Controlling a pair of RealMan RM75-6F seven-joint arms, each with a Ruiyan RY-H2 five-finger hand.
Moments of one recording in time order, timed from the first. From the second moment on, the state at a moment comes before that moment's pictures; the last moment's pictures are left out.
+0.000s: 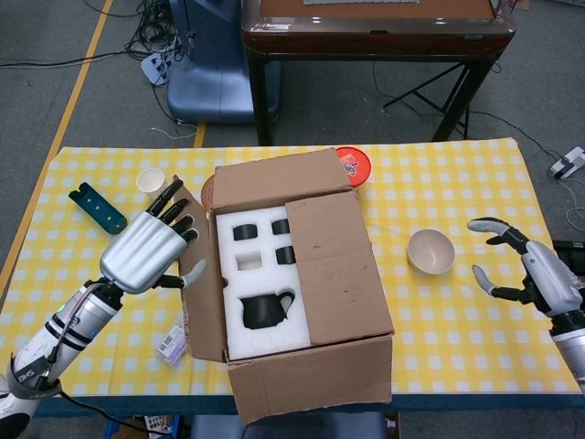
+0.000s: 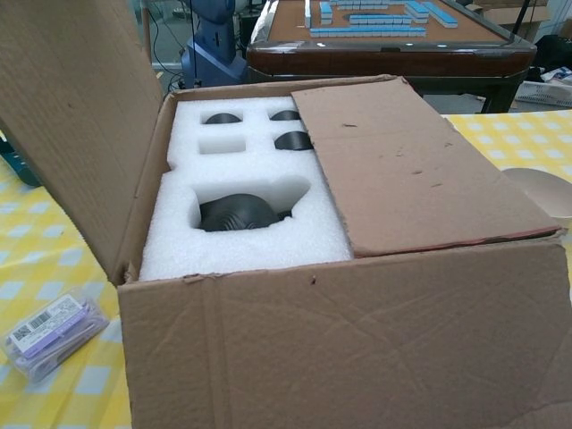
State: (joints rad) left arm -0.81 -0.73 -0.16 -2.15 1.30 1.05 0.59; right arm 0.27 -0.68 0.15 -1.97 -1.45 1.21 0.69
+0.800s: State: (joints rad) left arm -0.72 -0.73 -0.16 -2.12 1.19 1.09 0.55; right arm 0.30 -0.67 0.14 -1.97 -1.54 1.17 0.62
